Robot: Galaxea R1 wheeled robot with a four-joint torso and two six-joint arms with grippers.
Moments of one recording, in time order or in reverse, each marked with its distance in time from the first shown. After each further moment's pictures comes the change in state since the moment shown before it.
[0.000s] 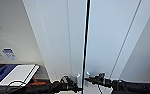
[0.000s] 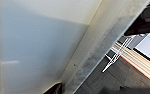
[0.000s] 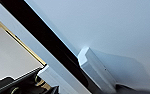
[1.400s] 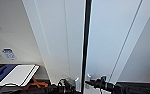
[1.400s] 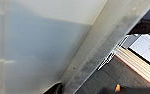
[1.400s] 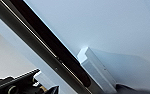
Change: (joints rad) left arm 0.038 -0.085 0.118 0.014 -0.013 0.000; right arm -0.058 -0.037 0.077 -0.046 0.057 -0.018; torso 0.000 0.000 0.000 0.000
